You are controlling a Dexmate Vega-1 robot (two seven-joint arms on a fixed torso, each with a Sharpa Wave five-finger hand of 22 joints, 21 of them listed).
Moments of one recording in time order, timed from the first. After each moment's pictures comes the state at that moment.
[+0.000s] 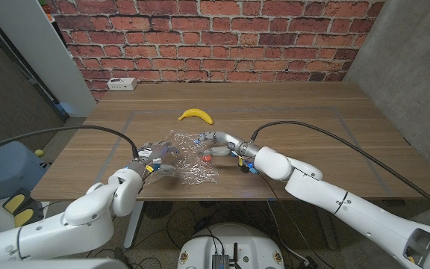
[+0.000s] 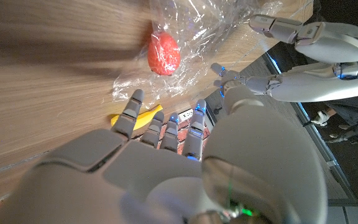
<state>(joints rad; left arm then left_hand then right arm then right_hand) 1.24 1.22 0.57 -2.42 0.51 0.90 0.08 0.74 -0.12 0.55 -0.17 0.22 0.38 -0.22 0.20 0.19 0.06 -0.08 0.19 0.20 -0.02 0.03 0.18 0.18 -0.10 0.20 0.43 0.19 -0.84 -0.65 -0.81 -1.93 -0.16 -0.15 0.07 0.89 0.06 0.41 -0.18 0.19 0.48 -0.12 0.20 0.20 0.14 -0.02 0.18 0.22 0.07 0.03 0.18 0.24 0.16 0.17 0.28 0.17</state>
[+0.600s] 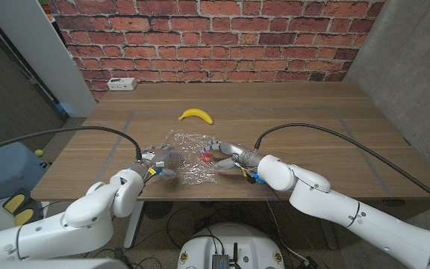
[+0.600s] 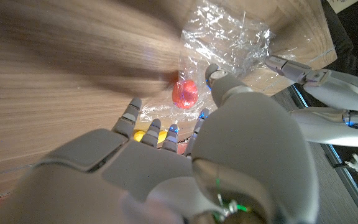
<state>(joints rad) 1.21 1.24 0.61 -2.44 0.55 0.88 -0.01 0.82 -0.07 0.55 -0.17 0.21 0.40 -0.22 0.21 0.19 0.04 -0.08 0.19 0.20 -0.04 0.05 0.18 0.18 -0.10 0.20 0.42 0.19 -0.88 -0.73 -0.87 -2.13 -0.30 -0.46 0.13 1.06 0.03 0.50 -0.18 0.19 0.37 -0.22 0.19 0.21 -0.04 -0.08 0.18 0.22 -0.06 0.03 0.19 0.24 0.08 0.16 0.22 0.18</state>
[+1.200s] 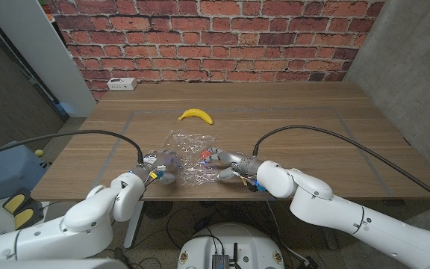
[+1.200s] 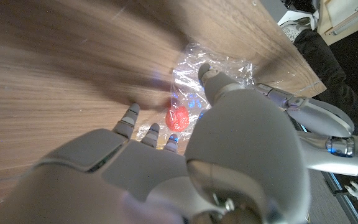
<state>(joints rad) 1.23 1.24 0.61 -2.44 0.56 0.89 -0.01 0.94 -0.01 0.55 -0.17 0.18 0.63 -0.22 0.27 0.20 0.08 -0.07 0.22 0.20 -0.02 0.03 0.19 0.18 -0.06 0.20 0.40 0.19 -0.88 -0.76 -0.92 -2.20 -0.35 -0.54 0.20 1.12 0.05 0.50 -0.17 0.18 0.36 -0.22 0.21 0.22 -0.15 -0.12 0.18 0.22 -0.12 0.01 0.19 0.23 0.02 0.15 0.20 0.18</state>
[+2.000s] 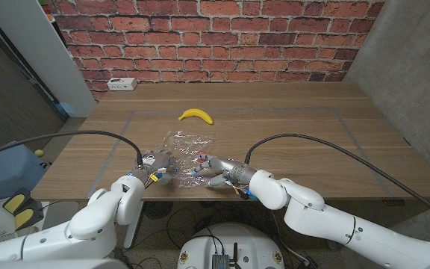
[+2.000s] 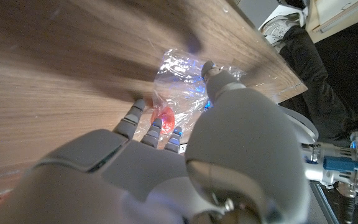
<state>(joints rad) 1.23 1.21 0.66 -2.42 0.69 0.95 -0.03 1.00 0.06 0.52 -0.15 0.18 0.84 -0.20 0.30 0.19 0.14 -0.08 0.23 0.19 0.02 0.02 0.19 0.18 -0.02 0.20 0.40 0.19 -0.92 -0.69 -0.97 -2.11 -0.47 -0.41 0.06 1.13 0.05 0.37 -0.14 0.20 0.70 -0.22 0.30 0.21 0.03 -0.16 0.25 0.20 0.02 -0.03 0.27 0.22 0.15 0.10 0.23 0.18</state>
